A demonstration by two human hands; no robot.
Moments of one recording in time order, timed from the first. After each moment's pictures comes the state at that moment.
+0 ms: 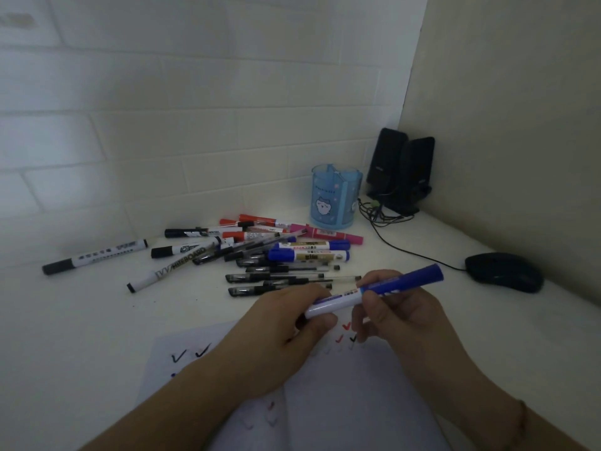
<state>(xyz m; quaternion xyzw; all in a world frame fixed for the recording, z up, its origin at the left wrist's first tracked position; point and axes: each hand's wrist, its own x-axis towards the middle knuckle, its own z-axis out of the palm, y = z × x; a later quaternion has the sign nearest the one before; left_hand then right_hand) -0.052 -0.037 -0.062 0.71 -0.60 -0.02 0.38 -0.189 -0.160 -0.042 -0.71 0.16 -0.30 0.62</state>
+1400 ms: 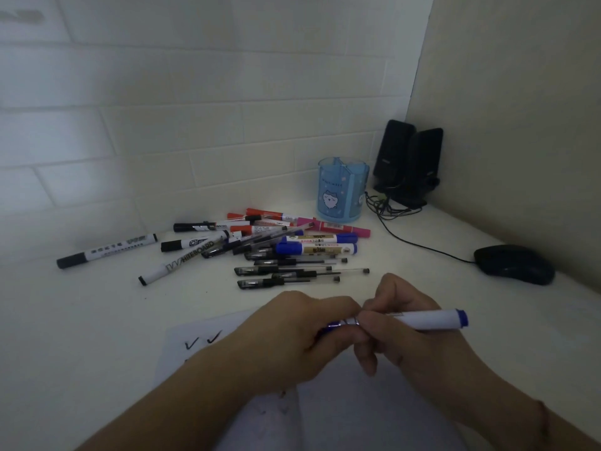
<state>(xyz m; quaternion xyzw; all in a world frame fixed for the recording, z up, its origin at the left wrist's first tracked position) -0.058 -0.032 -0.046 0.66 -0.69 -0.05 0.30 -0.192 -0.152 -0.043 -0.70 0.14 -0.20 0.67</state>
